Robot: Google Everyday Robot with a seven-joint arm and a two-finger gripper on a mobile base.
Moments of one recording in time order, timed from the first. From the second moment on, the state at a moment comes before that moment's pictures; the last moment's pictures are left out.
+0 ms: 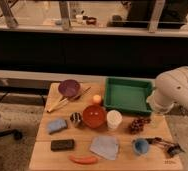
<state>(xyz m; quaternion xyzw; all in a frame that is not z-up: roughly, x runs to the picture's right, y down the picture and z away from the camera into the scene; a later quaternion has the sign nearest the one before) 0.293 0.114 0.680 -0.28 0.02 0.03 0.96</state>
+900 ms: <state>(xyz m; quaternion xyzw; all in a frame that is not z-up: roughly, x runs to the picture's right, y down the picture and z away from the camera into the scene) 0.289 0.123 0.676 -0.28 0.01 0.02 0.96</state>
